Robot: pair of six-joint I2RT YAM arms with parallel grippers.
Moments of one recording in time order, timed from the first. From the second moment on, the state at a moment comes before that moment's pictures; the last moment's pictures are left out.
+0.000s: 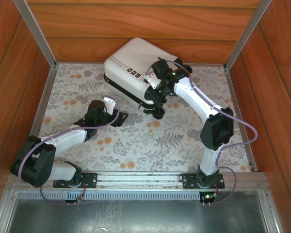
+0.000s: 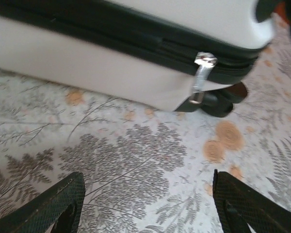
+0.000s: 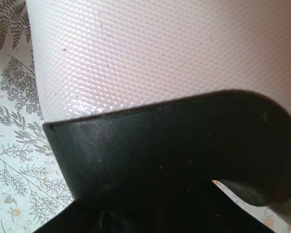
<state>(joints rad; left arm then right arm) -0.48 1.31 0.54 0.22 0.31 -0.19 0.60 1.87 1.79 -1.08 -0.05 -0.20</state>
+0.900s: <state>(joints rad) -0.49 1.74 0.62 0.69 0.60 0.03 0.66 1.89 1.86 -1.13 -0.03 -0.12</state>
